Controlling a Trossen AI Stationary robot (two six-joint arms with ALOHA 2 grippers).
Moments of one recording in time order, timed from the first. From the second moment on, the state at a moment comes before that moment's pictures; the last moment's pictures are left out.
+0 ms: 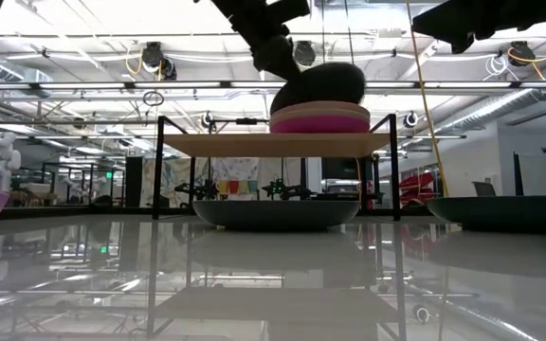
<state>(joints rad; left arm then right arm) 0.17 1.80 1.62 -0.46 -0.33 0.62 0.03 0.45 0.44 -0.06 0.26 -0.10</state>
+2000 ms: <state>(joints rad) -0.18 1.27 0.55 0.83 -0.66 0.13 0.12 0.76 0.54 -0.27 0.14 0.12</state>
